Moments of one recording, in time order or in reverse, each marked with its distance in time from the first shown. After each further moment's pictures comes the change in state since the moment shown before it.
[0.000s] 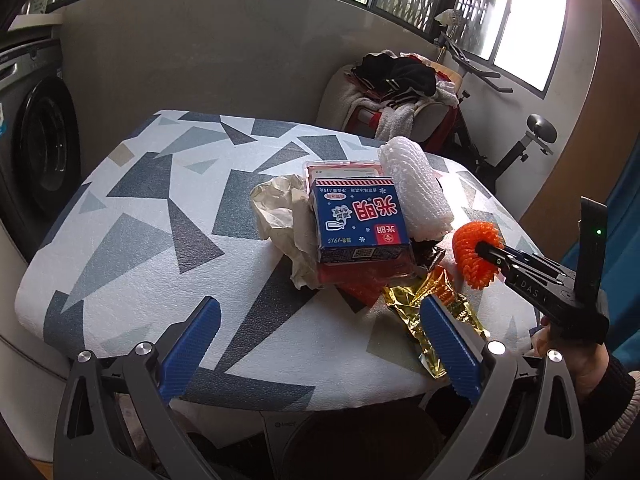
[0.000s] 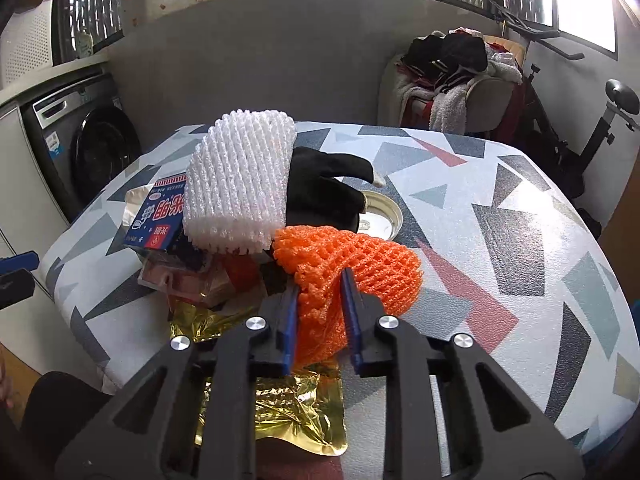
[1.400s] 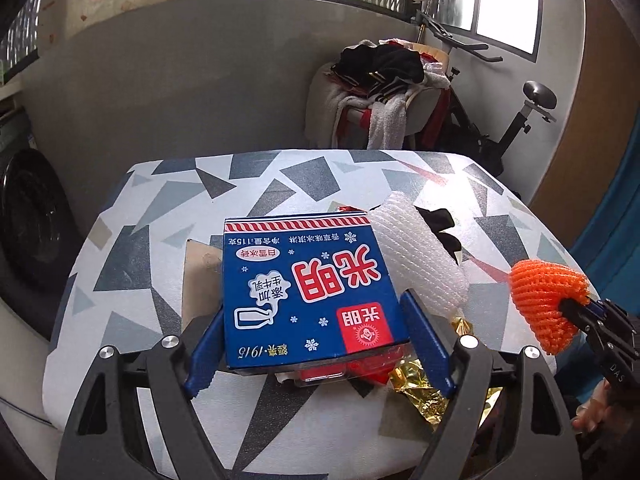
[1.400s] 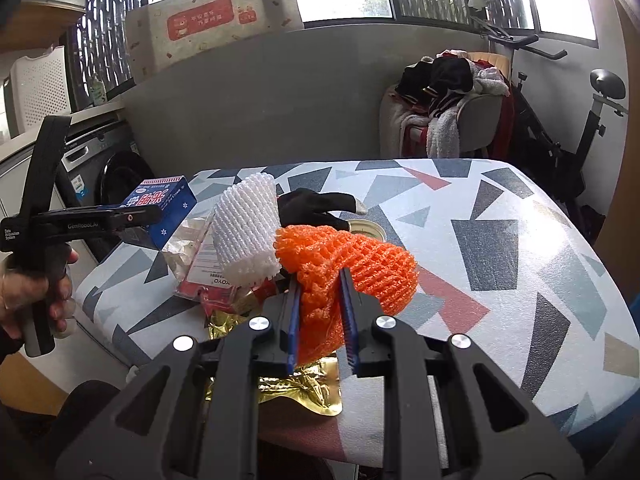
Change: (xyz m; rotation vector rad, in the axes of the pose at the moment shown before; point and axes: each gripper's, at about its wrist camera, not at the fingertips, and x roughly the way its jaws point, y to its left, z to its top) left arm 0.040 -0.038 0.078 0.181 0.013 0.072; right arm -0.068 -0.016 -0.013 0.059 -0.119 0.071
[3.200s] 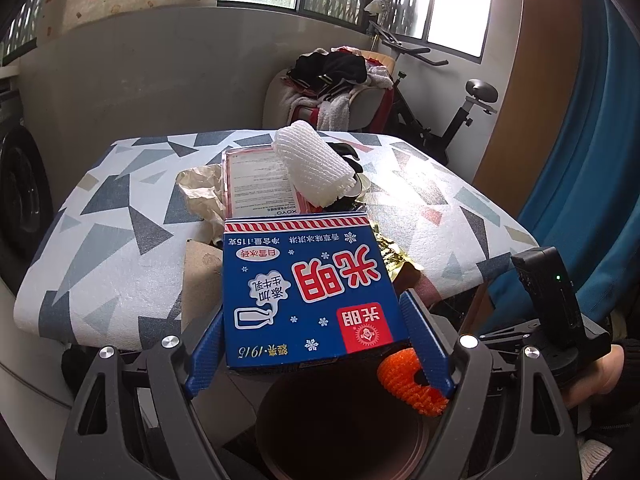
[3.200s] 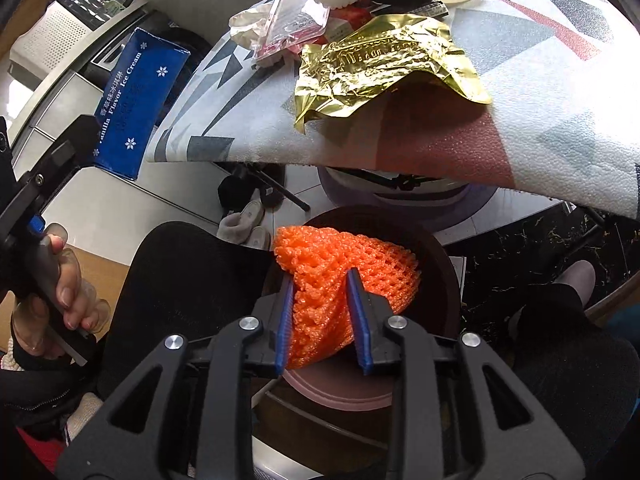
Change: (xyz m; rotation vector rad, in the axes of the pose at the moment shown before) left arm -0.099 -0.049 -0.140 0.012 -0.052 -0.147; right arm 0.005 0.050 -0.131 0.129 0.631 0.312
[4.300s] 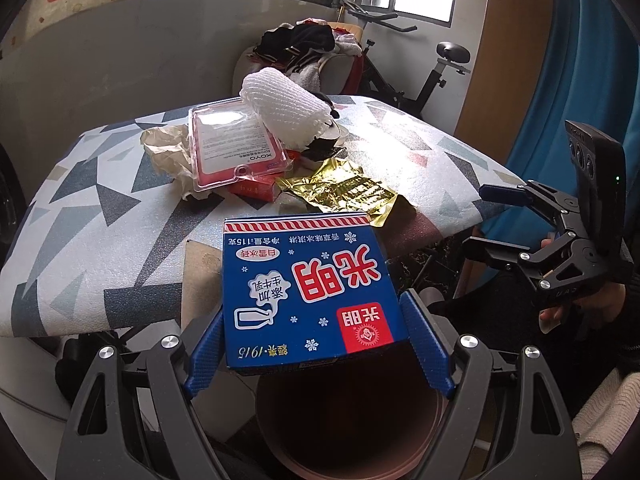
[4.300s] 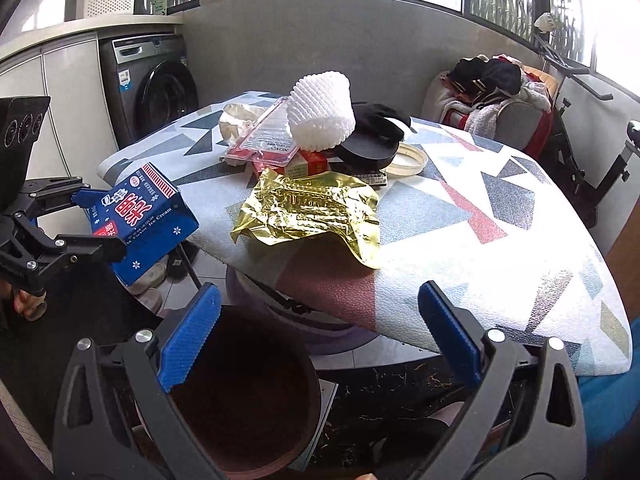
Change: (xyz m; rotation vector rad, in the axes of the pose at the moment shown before) left arm 0.035 0.002 -0.047 0.111 0.078 -0.073; right arm -0.052 0.005 -0.003 -0.372 -0.448 -0.368
